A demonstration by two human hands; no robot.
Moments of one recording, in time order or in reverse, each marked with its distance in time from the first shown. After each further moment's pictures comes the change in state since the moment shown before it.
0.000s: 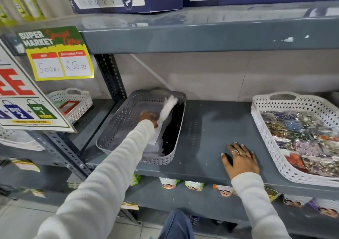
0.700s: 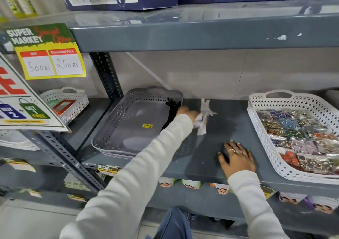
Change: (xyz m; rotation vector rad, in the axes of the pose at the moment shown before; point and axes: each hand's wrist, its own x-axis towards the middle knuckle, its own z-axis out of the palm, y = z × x) left_hand -0.066 0.097 0.068 -0.037 -0.252 0.133; right_hand -0.002 0.000 -0.006 -0.014 -0.035 -0.005
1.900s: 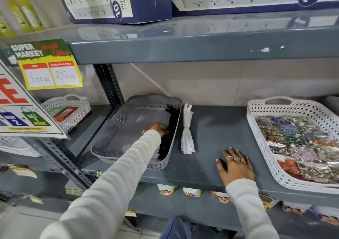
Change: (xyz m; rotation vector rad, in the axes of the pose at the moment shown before) left_hand 0.025 -0.088 -0.044 0.200 -0.017 -0.105; right_hand 0.000 0.001 0.000 0.027 0.028 -0.002
